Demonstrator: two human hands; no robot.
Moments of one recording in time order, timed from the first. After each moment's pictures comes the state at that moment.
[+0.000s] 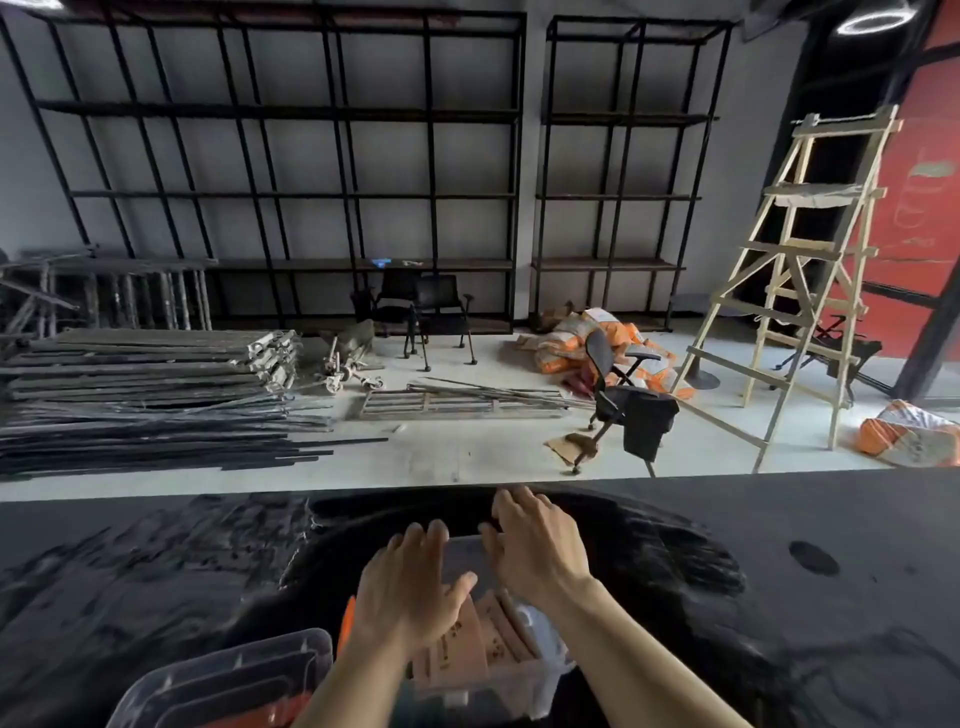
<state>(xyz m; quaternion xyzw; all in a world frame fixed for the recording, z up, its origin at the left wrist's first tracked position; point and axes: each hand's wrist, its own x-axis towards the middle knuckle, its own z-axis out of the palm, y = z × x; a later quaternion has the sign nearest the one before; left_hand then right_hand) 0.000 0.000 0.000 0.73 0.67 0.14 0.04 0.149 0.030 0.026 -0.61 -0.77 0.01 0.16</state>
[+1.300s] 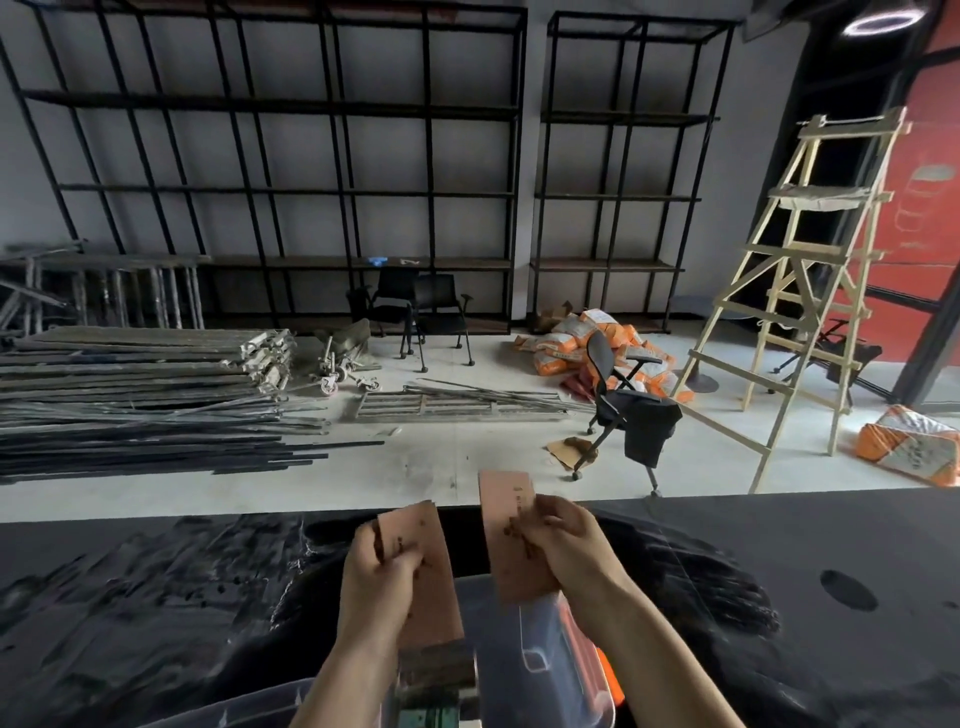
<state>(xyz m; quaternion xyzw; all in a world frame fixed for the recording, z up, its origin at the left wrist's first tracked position) -0.027 0.031 0.024 0.35 0.63 0.53 0.44 0.159 0.074 0.021 -0.55 -0.44 0.53 0.47</state>
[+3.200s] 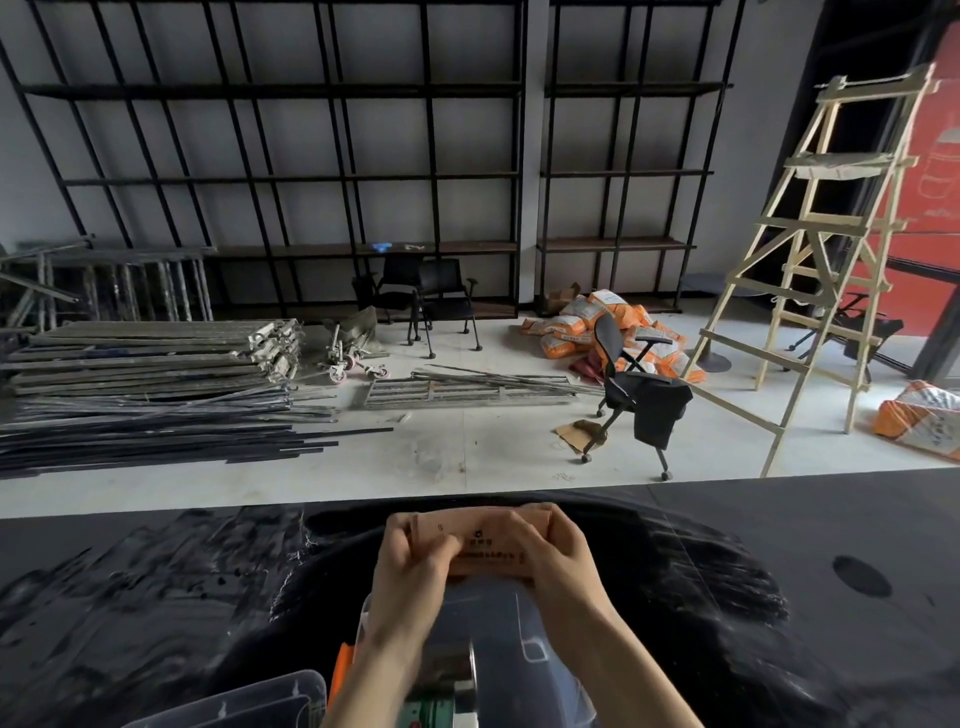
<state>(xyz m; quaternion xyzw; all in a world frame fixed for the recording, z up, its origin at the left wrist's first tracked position) 0.009 0.040 0.018 0.40 0.59 0.57 0.42 0.145 0.058 0.004 -0.47 -0.39 0.56 0.55</state>
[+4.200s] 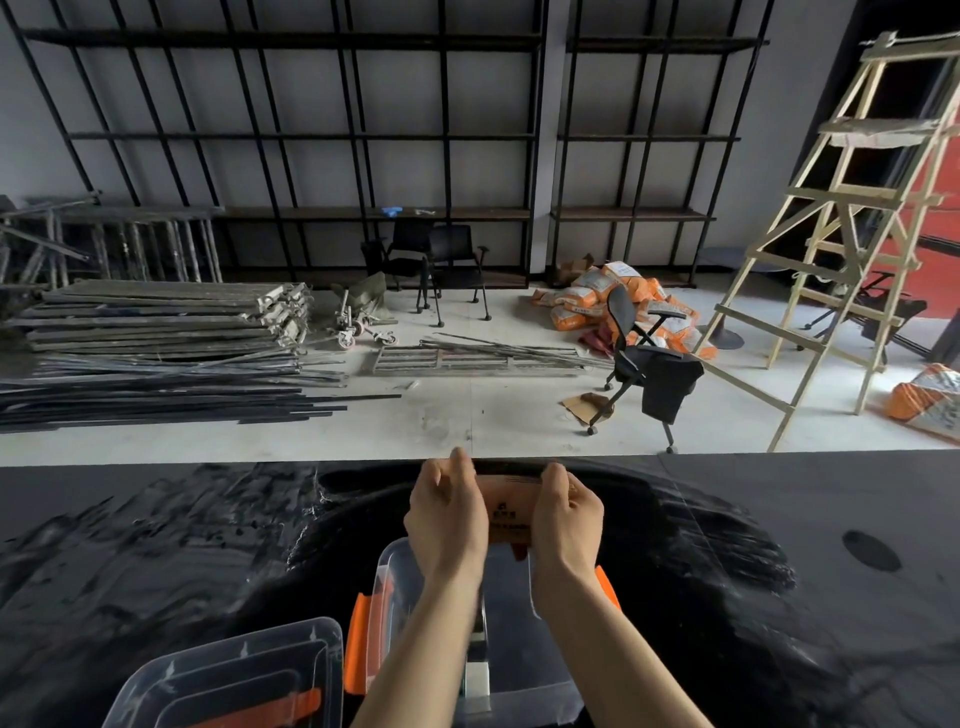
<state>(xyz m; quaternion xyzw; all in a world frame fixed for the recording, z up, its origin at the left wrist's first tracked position) 0.036 0.053 0.029 0.34 0.67 0.58 0.32 0.118 0.066 0.004 -0.60 -0.29 0.44 0.60</state>
